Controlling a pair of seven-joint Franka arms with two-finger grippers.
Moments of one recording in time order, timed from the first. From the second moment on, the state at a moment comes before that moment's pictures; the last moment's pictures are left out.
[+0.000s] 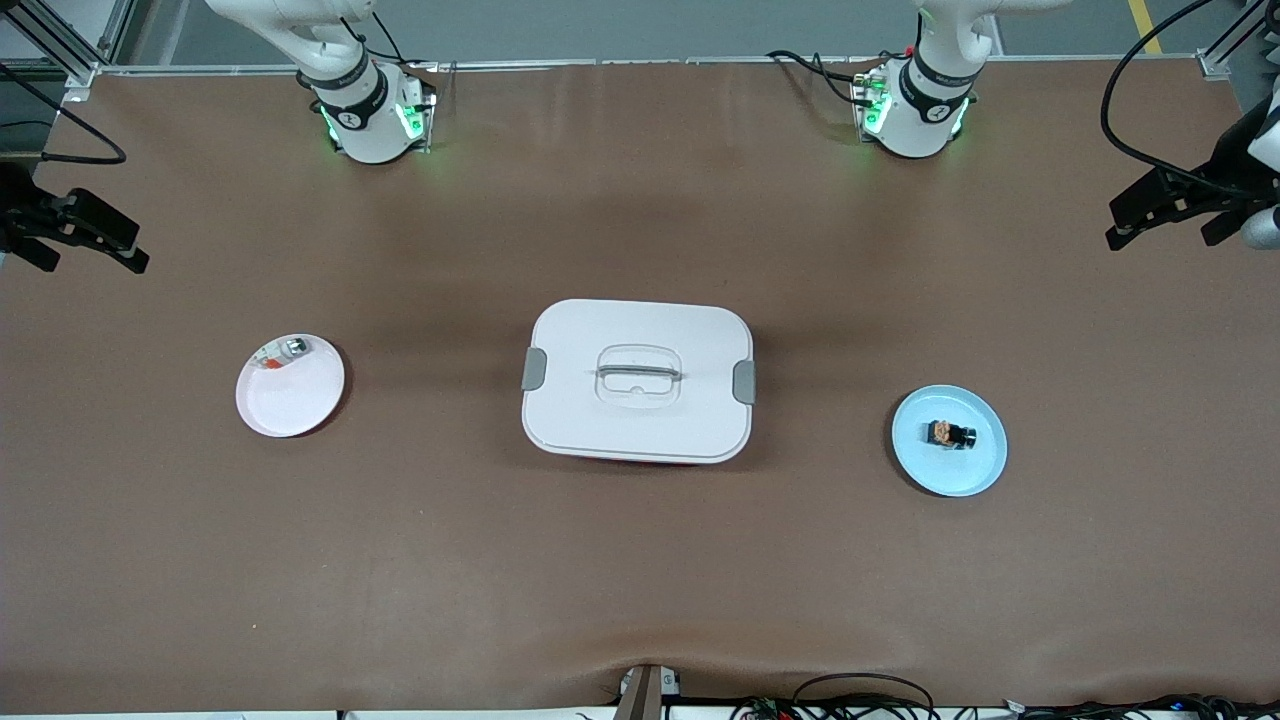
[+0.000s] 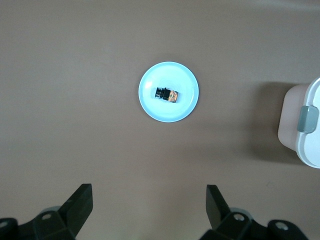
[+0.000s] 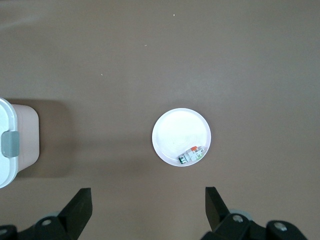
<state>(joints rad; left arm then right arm) -0.01 -0.08 -0.03 -1.60 0.01 1.55 -0.08 -0.04 -0.07 0.01 -1.62 0.02 1.62 0.01</state>
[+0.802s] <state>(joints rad) -0.01 -0.09 -0.02 -1.60 0.00 1.51 -0.08 -0.04 -0.07 0.01 -1.62 0.02 1.62 0.01</state>
